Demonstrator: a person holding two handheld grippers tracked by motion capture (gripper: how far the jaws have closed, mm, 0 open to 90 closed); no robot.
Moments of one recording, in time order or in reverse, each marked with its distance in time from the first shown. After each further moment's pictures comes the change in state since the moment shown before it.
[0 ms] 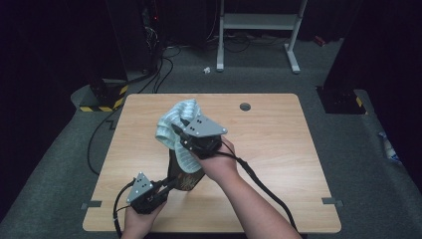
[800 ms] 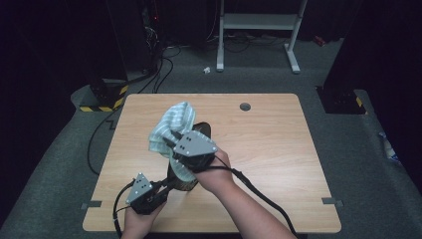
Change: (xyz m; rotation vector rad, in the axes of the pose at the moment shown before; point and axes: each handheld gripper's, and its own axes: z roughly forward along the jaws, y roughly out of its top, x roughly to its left) left arm 0.000 -0.001 -0.001 -0.008 0.003 0.007; right arm 0.042 -0.009 -0.005 -0.022 0.052 -0.137
